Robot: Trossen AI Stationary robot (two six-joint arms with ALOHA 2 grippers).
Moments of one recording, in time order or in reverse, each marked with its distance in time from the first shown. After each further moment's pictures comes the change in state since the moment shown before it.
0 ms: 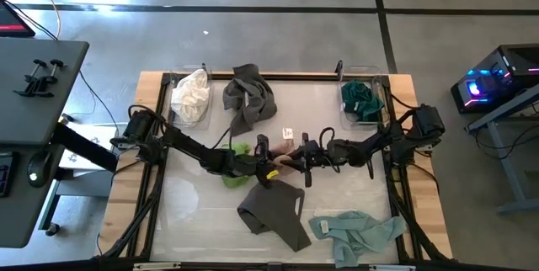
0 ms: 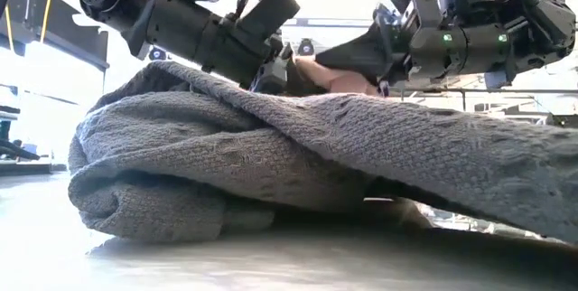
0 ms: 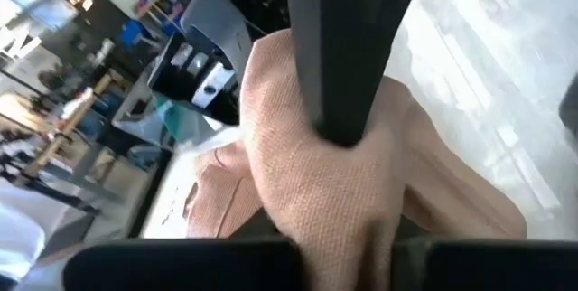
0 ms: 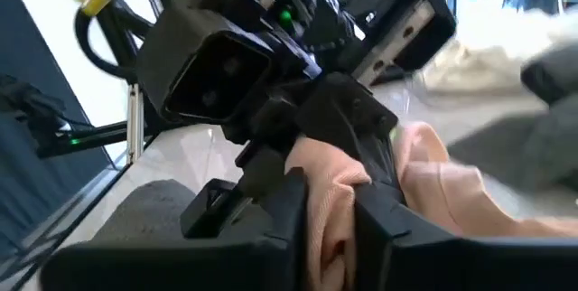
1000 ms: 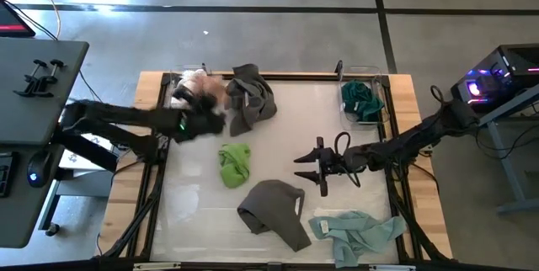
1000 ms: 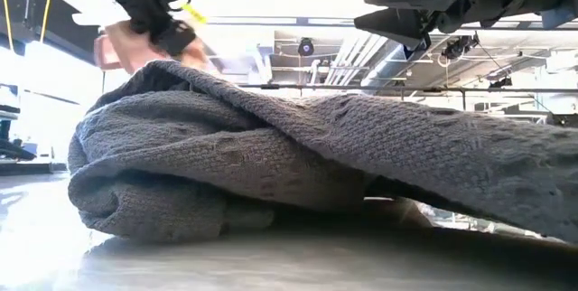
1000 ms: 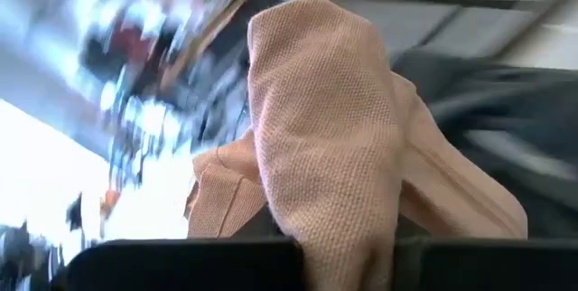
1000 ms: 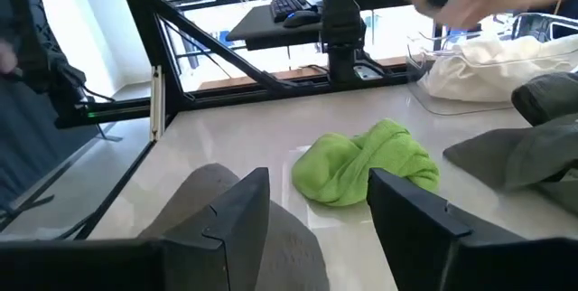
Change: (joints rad) left arm 0.270 -0.723 0.008 -1.391 -0.723 -0.829; right arm 0.182 -0.367 -0.003 -0.434 0.188 -0.056
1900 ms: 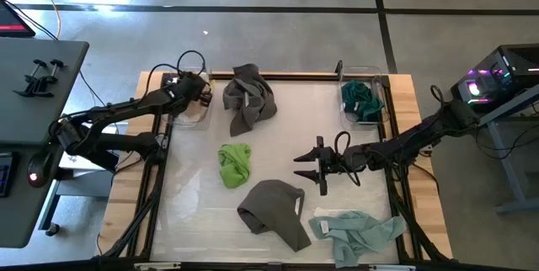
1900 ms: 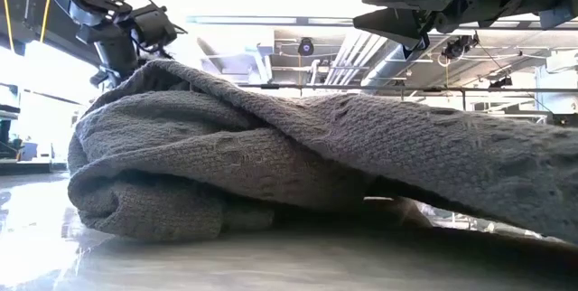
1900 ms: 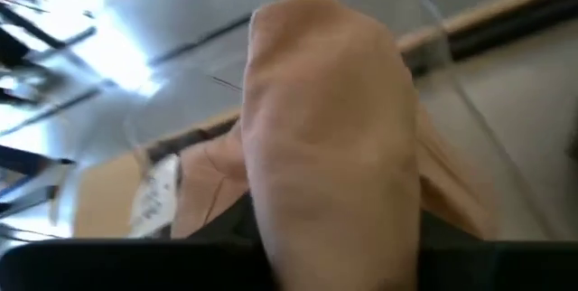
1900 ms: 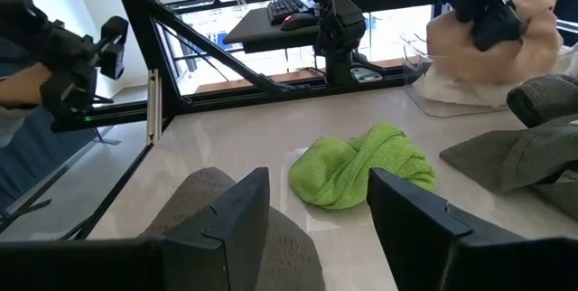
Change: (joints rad) left arm 0.685 -0.036 -0.276 0.345 0.607 0.093; right arm -0.004 0.001 0.000 0.007 0.000 0.000
